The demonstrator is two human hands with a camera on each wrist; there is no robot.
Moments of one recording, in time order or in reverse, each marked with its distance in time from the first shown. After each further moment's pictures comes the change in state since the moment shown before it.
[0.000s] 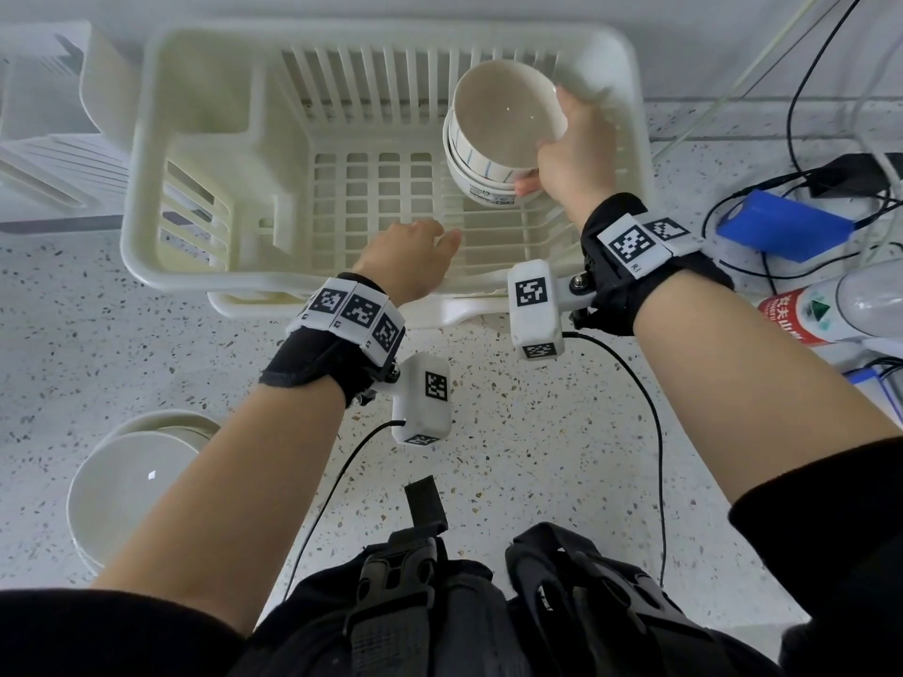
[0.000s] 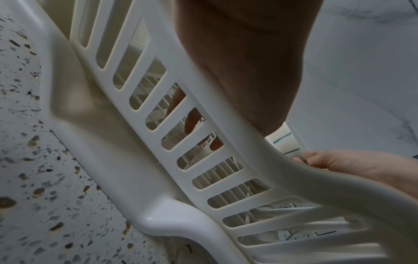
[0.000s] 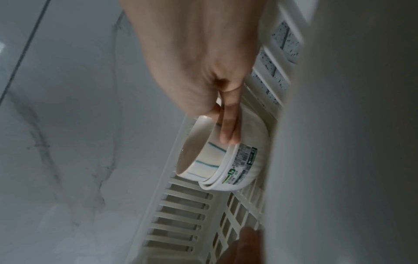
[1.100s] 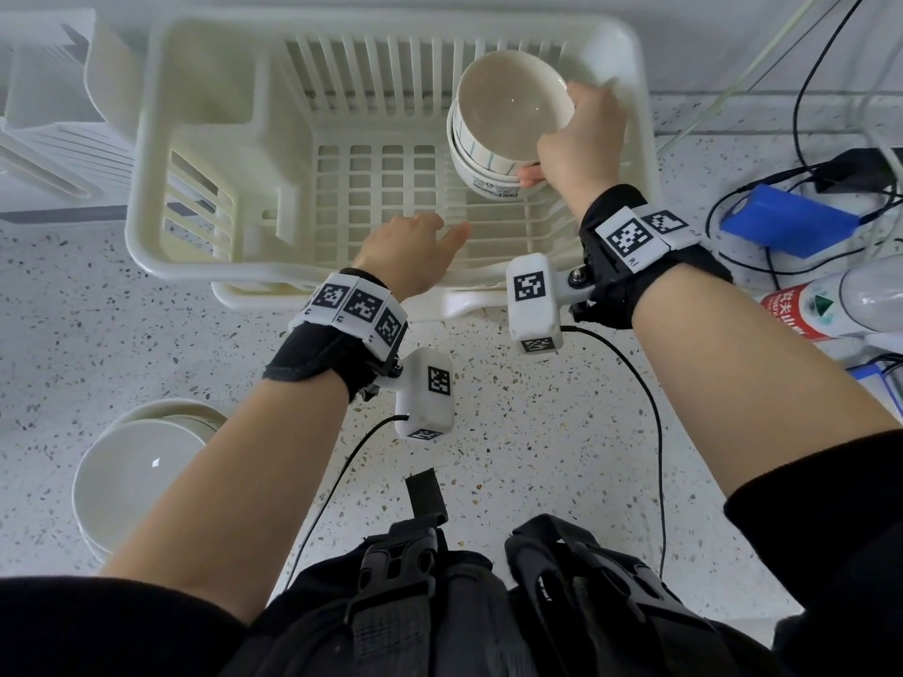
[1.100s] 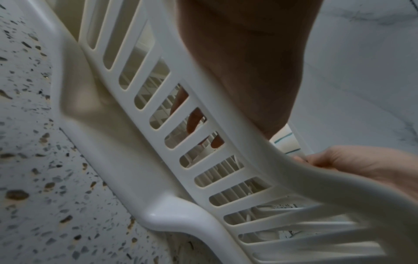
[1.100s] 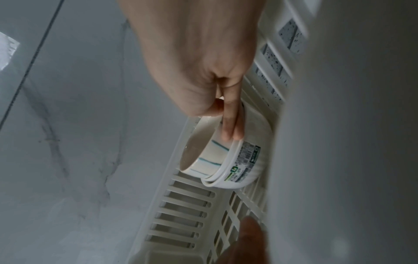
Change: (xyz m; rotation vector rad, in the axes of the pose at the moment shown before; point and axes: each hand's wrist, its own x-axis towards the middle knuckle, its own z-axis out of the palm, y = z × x) left_hand 0.002 -0.005 0.005 0.012 0.022 -0.016; right_hand 0.005 0.001 0.007 0.042 0.112 -0.019
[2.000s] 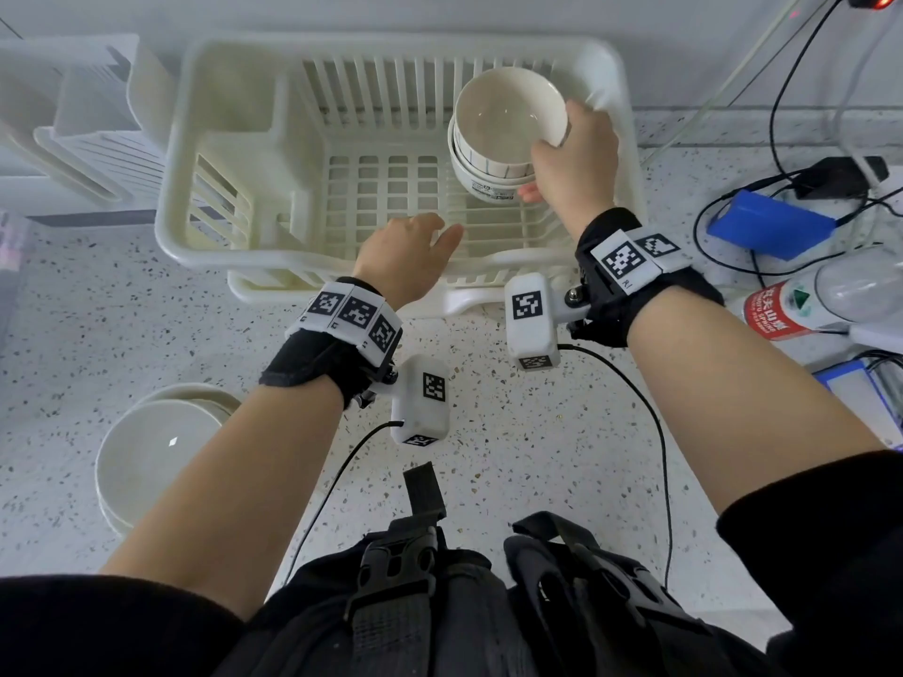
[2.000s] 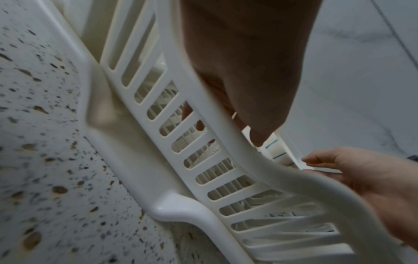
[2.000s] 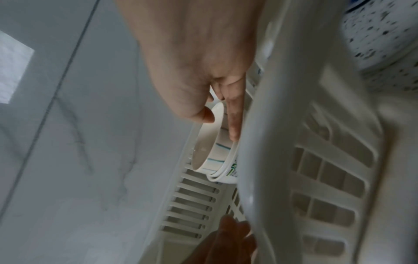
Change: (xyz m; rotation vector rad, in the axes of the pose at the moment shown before) left_hand -0.034 0.006 -0.009 -0.002 0.136 0.069; right_hand -0.032 -0.010 -0.017 -0.054 -0.010 -0.018
